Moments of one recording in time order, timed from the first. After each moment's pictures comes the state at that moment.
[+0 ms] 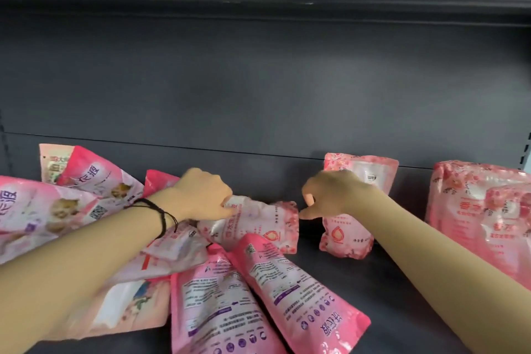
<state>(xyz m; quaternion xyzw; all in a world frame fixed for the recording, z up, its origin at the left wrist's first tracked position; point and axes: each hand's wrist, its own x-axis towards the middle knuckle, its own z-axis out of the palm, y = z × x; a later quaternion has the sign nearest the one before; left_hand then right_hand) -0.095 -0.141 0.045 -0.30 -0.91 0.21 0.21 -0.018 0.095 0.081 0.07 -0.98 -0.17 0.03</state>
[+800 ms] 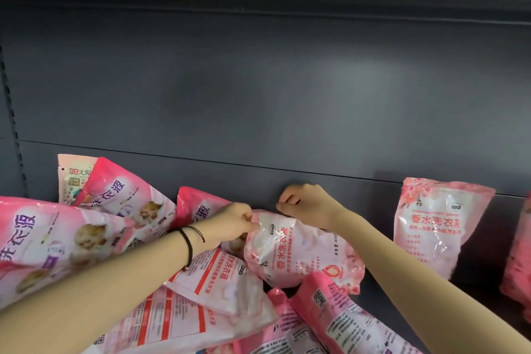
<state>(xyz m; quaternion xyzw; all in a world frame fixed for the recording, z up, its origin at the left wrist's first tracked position) -0.182 -0.181 -0.005 -0.19 -0.90 -0.40 -0.03 -0.143 0.004 0.041 0.09 -0.97 0.20 0.09</state>
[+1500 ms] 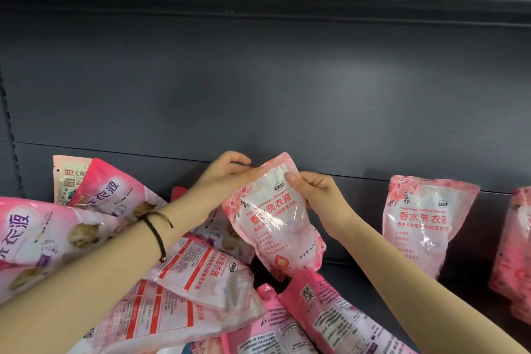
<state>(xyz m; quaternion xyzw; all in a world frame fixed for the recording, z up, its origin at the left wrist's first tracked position) -0.136 -0.189 0.062 -0.23 -0.74 -0.63 0.05 -0.114 0.020 0.040 0.16 -0.73 0.65 0.13</state>
